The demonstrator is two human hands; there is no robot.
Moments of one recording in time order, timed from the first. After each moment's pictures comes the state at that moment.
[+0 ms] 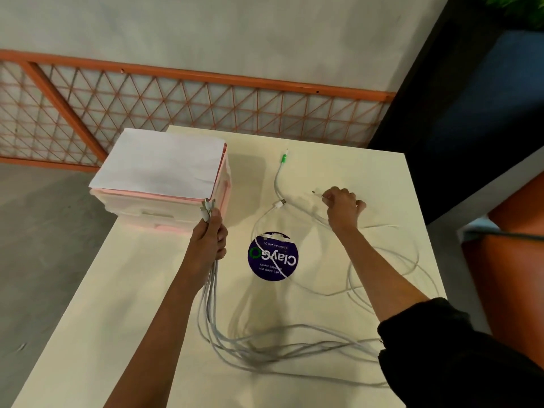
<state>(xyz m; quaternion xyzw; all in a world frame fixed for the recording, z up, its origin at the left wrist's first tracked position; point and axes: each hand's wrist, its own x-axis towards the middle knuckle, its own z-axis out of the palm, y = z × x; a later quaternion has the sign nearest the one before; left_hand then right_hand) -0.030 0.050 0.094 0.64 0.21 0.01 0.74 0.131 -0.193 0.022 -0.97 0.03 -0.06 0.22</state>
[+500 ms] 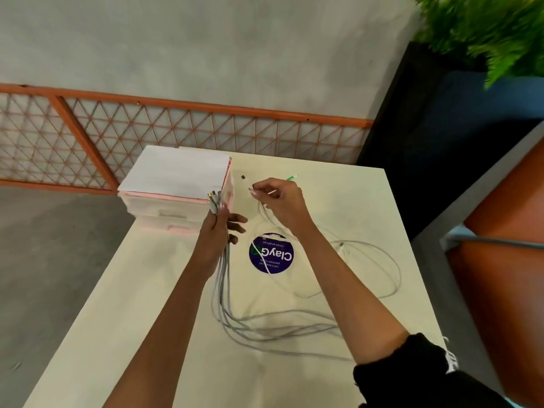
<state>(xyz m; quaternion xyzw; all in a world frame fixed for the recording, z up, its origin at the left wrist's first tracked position) -0.060 0.034 0.129 0.66 0.13 0.07 0.74 0.028 -0.100 0.151 -0.81 -0.16 0.02 0.57</state>
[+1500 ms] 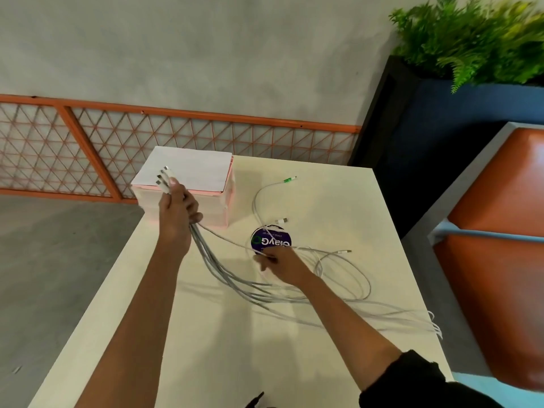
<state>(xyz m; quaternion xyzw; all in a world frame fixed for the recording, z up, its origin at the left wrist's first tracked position) -0.106 0.080 0.171 0.52 0.15 0.21 0.82 -0.085 -0.135 0.066 -0.88 -0.21 0.17 0.39</state>
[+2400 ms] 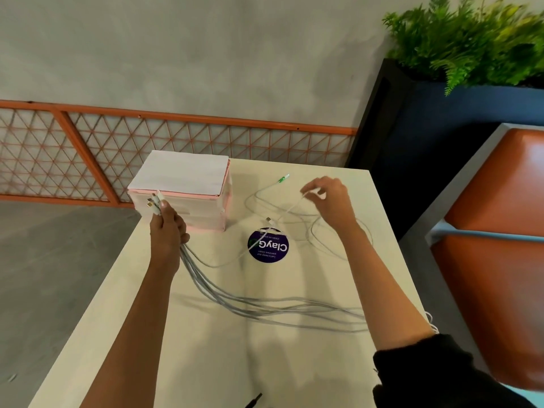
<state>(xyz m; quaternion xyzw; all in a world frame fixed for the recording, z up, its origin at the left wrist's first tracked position) -0.119 0.092 0.141 0.59 0.21 0.22 0.75 -0.008 -0.198 0.168 -0.91 -0.14 -0.14 0.37</state>
